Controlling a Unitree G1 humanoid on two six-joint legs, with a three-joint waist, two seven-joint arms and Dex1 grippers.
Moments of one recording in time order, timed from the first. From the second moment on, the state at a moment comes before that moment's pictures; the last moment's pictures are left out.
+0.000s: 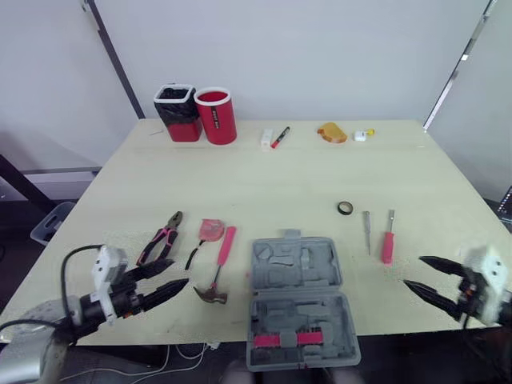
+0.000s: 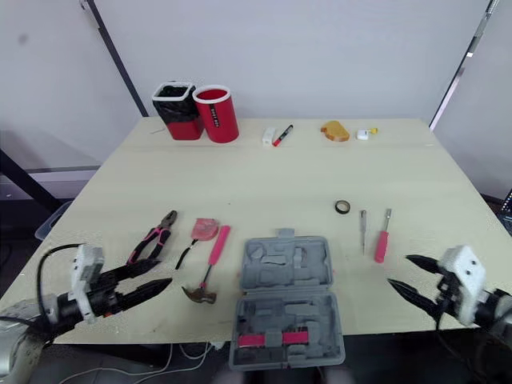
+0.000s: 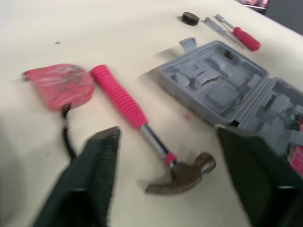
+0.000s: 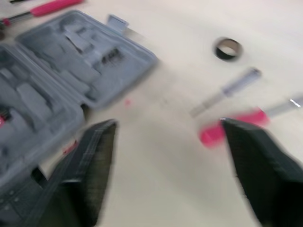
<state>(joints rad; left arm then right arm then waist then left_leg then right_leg) 0.25 0.74 0.47 0.02 -0.55 0.29 -1.19 0.37 -0.67 -0.53 -0.34 0.42 0.33 1.05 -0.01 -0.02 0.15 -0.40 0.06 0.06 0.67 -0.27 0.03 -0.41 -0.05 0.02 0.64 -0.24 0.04</state>
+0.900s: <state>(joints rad) 0.07 0.69 0.39 -0.12 -0.67 0.30 -1.18 -0.51 -0.91 0.08 -0.11 0.26 0.71 0.90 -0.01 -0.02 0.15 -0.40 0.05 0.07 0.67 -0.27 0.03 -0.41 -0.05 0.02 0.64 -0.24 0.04</state>
